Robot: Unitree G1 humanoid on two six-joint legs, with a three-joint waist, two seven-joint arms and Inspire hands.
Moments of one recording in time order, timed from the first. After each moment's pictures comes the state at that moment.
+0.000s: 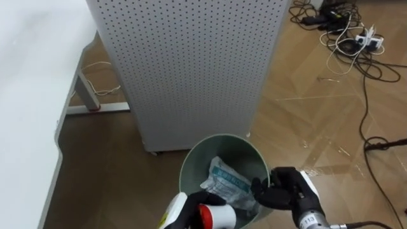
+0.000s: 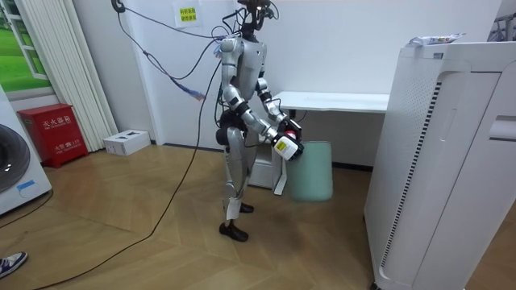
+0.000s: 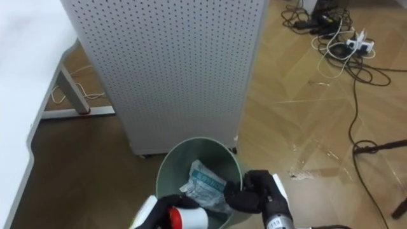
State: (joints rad) left arm -0.18 0.12 -0.52 0.81 0.24 -0.35 0.29; right arm -0.23 -0.22 0.22 0.74 0.20 -0.22 -0.09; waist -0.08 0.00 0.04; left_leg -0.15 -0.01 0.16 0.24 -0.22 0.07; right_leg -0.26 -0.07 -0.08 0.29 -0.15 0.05
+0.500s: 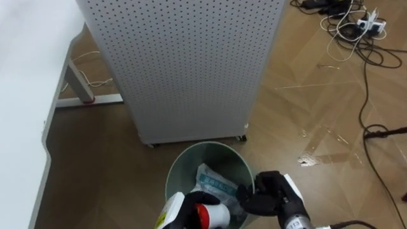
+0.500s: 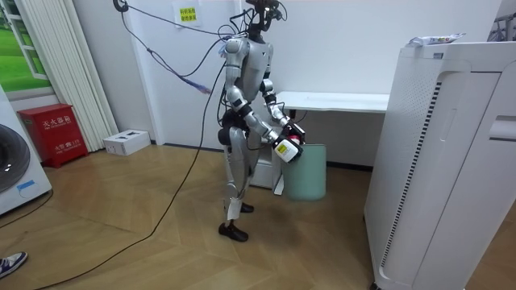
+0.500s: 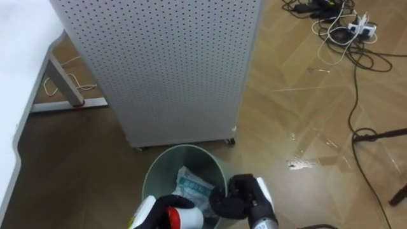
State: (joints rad) left arm -0.25 0.11 -0.51 0.93 0.27 -0.34 0.39; right arm -0.21 -0.18 0.32 0.75 0.19 -0.22 -0.08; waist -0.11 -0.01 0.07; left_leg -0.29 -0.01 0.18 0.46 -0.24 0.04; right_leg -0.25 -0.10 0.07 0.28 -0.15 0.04
